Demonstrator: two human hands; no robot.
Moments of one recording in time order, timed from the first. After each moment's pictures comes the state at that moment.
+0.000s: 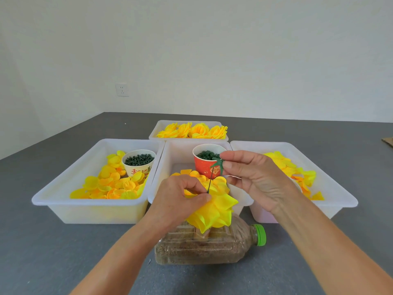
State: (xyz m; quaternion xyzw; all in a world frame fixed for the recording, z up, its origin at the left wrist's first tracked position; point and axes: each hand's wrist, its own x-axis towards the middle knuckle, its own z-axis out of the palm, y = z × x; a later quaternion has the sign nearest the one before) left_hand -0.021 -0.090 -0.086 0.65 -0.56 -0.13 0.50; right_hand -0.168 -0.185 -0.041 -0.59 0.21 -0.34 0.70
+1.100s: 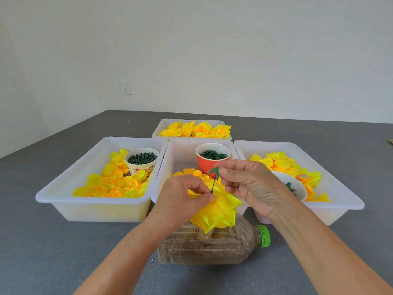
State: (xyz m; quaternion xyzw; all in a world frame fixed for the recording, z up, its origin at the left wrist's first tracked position) left_hand -0.021 -0.088 -0.084 0.65 -0.56 -0.14 0.50; right_hand -0.156 -0.187 -0.056 -0.60 0.25 -0.30 0.70
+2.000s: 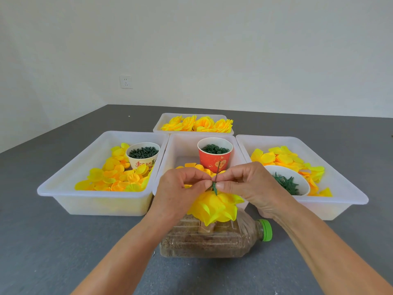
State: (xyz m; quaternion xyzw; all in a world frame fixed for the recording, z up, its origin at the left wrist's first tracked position) left_hand -0.022 -0.085 -0.084 0.64 -0.48 -0.20 0.57; right_hand -0.160 -0.187 -0.072 -0.76 0.24 -0.29 0.53
